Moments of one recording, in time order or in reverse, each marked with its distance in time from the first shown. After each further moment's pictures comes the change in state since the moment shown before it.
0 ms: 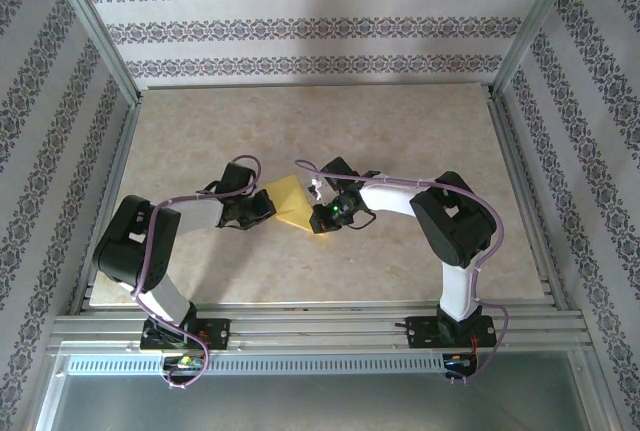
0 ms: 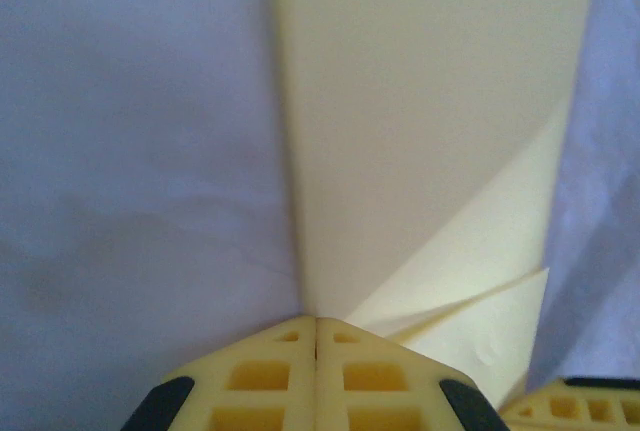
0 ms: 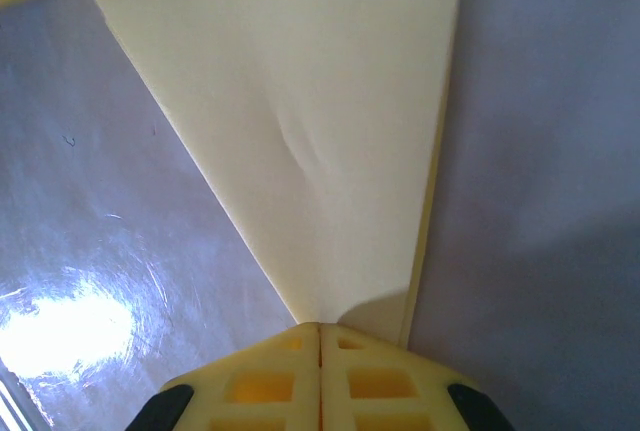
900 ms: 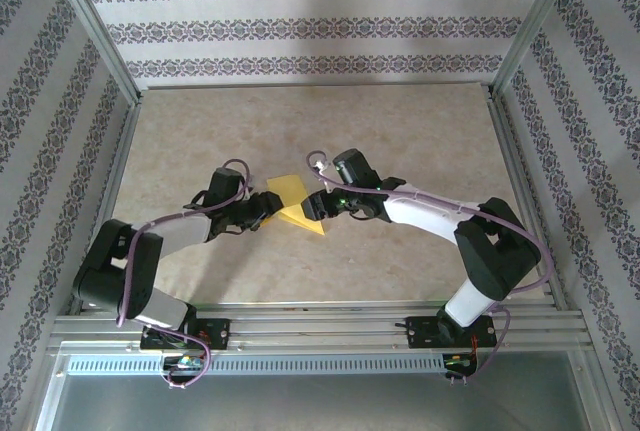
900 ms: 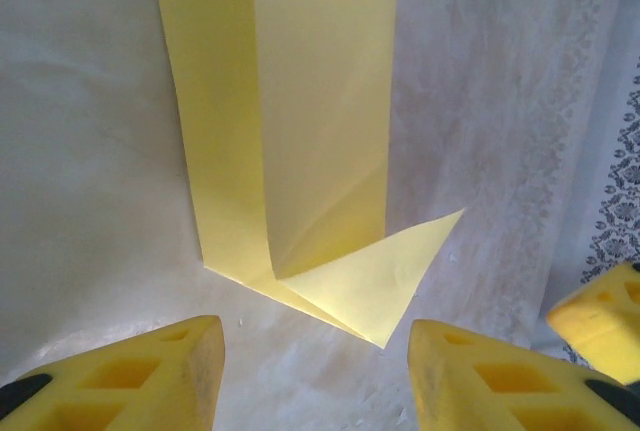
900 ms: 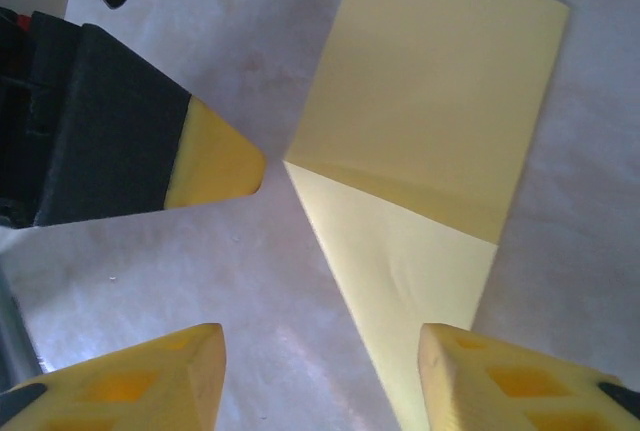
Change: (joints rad) left arm -0.005 -0.146 -0.137 0.172 0.193 -0.141; right arm 0.019 -0.296 -0.148 0.266 0.104 -0.054
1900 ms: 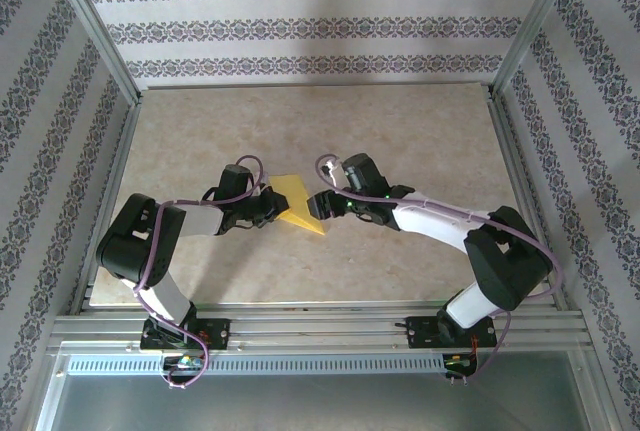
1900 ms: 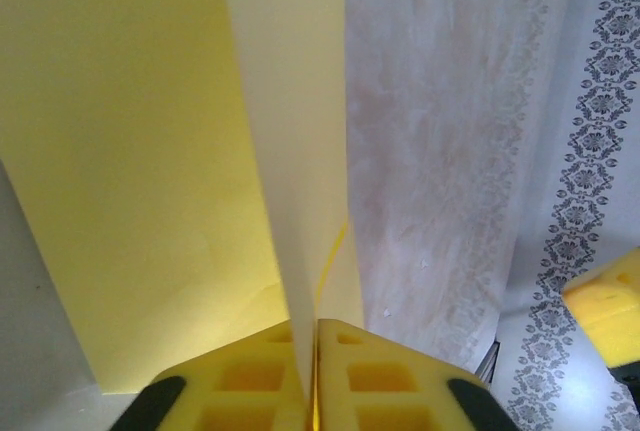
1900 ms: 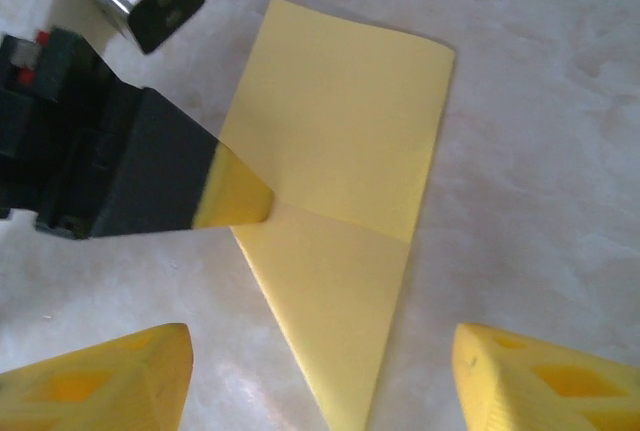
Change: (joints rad) left arm -0.011 0.180 0.048 0.199 0.103 -0.019; right arm 0.000 -0.076 -0.100 0.097 0.128 -0.006
